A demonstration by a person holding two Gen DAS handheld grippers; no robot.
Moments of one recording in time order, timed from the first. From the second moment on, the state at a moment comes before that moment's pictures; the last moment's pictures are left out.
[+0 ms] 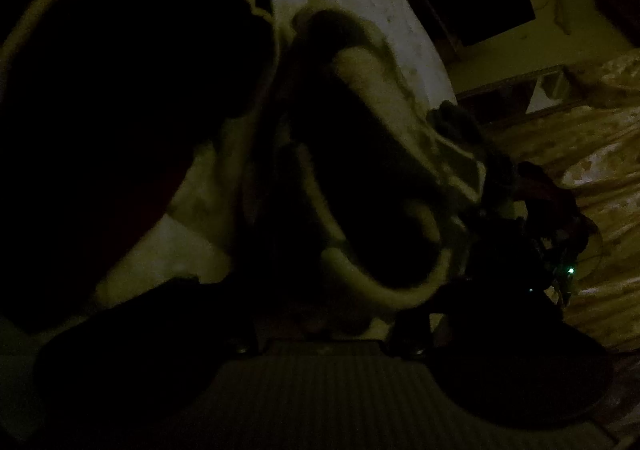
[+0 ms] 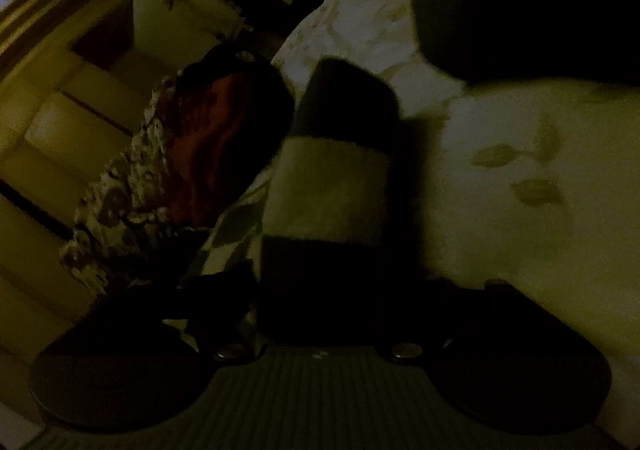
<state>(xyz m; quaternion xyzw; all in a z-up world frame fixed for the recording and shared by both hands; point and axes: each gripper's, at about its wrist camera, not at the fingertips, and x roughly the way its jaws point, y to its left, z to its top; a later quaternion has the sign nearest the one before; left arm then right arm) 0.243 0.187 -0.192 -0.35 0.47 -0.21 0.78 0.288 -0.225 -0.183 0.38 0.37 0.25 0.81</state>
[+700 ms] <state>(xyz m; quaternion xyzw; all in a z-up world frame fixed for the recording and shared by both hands) 0.332 -0.082 -0.006 -0.17 0.39 -0.29 0.86 0.325 -0.416 0.028 0.30 0.27 0.14 0.91</state>
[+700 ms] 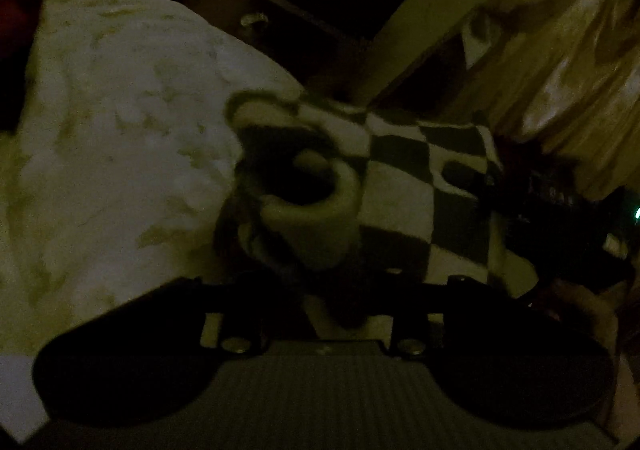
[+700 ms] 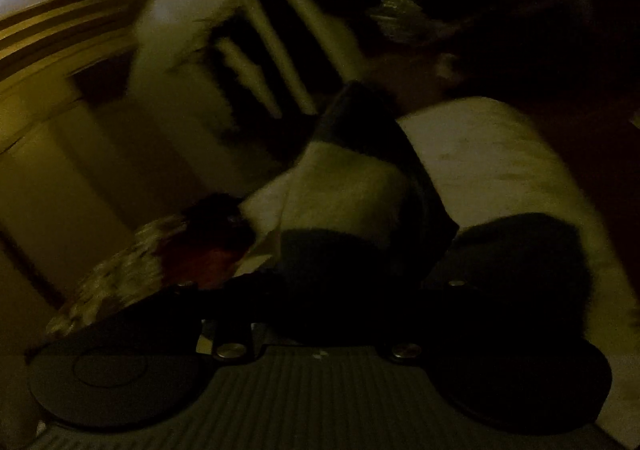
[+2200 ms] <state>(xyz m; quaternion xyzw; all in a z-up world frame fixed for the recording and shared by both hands) 0.300 -0.201 0.006 0.27 0.37 -0.14 0.88 0.274 -0.373 0.017 0.02 0.43 0.08 0.90</state>
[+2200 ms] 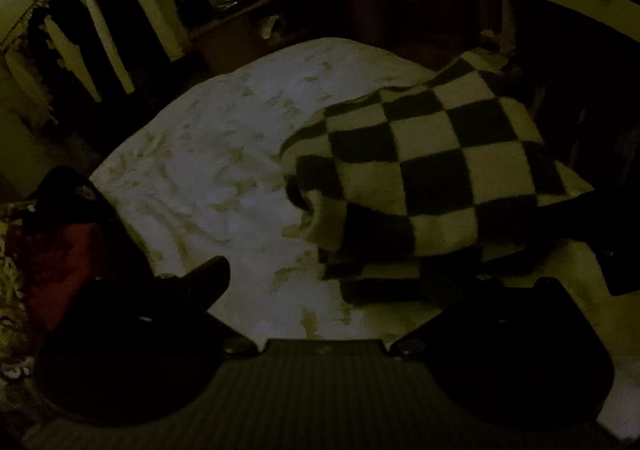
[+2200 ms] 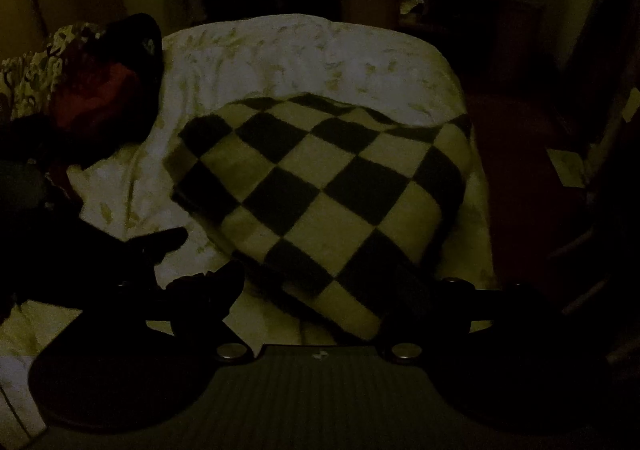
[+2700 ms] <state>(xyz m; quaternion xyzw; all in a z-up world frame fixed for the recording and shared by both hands) 0.298 -0.199 0.011 0.26 0.37 -0.17 0.88 0.278 -0.368 0.014 -0.01 0.44 0.07 0.90</state>
